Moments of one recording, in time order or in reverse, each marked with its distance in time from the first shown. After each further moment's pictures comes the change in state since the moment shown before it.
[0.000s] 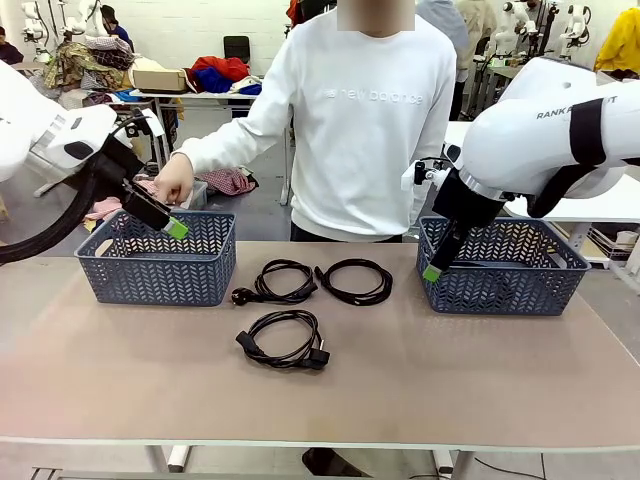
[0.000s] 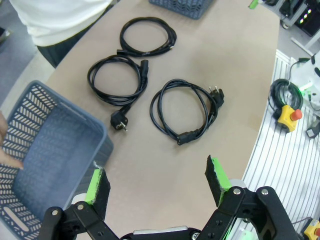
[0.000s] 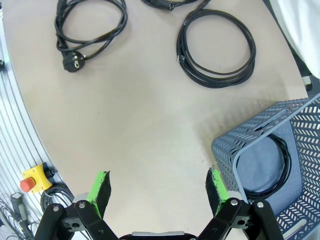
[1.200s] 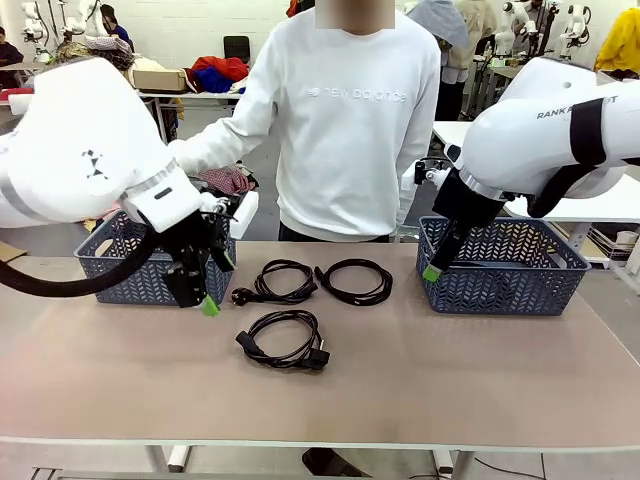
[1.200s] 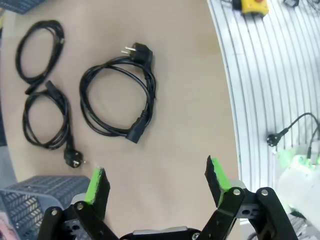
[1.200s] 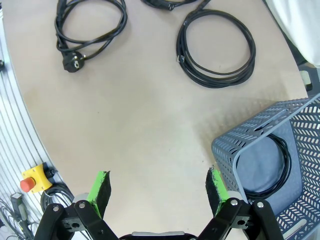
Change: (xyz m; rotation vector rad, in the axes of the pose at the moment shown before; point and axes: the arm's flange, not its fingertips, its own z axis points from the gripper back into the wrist) left arm 0.029 -0.106 -0.088 -0.179 0.318 -0.700; right arm 0.000 0.000 0.000 0.000 -0.001 0.000
